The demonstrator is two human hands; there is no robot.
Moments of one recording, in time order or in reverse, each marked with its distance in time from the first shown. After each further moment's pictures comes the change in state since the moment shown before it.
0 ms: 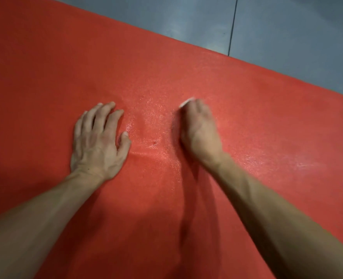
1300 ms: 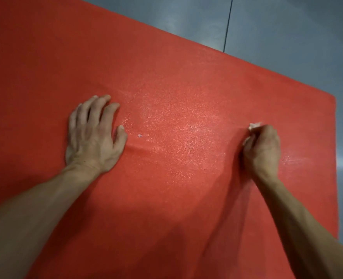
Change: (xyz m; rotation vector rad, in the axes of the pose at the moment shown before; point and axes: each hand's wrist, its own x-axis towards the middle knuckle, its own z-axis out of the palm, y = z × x) left_hand 0.002 -0.003 0.004 -0.013 0.015 0.005; right_hand -0.077 0.103 -0.067 -0.154 0.151 0.497
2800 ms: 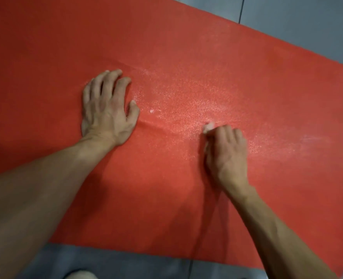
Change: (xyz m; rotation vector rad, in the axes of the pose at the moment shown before) left_hand 0.000 -0.001 0.001 0.010 0.025 -0.001; right_hand -0.094 -0.075 0.007 -0.109 -0.159 -0.387
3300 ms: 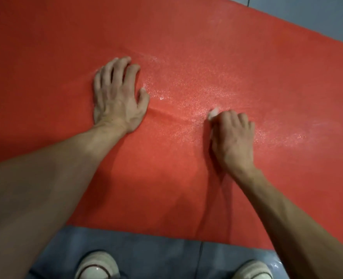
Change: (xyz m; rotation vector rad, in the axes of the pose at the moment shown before) left_hand 0.000 -0.001 -0.001 0.003 -0.007 0.007; right_hand -0.001 -0.012 0.000 -0.046 -0.018 -0.012
